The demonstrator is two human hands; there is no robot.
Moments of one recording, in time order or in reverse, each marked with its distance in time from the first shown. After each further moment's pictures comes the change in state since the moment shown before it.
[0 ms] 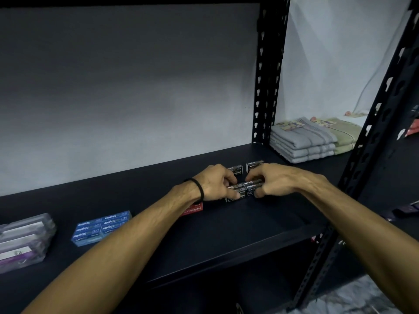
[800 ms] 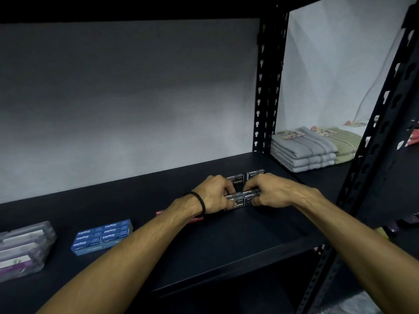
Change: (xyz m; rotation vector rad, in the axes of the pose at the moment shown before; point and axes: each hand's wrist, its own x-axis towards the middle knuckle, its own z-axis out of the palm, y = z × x) left_hand -0.003 -0.001 0.006 0.031 0.053 -0.014; right_hand 0.005 -0.008 0.008 -0.034 0.064 -0.071
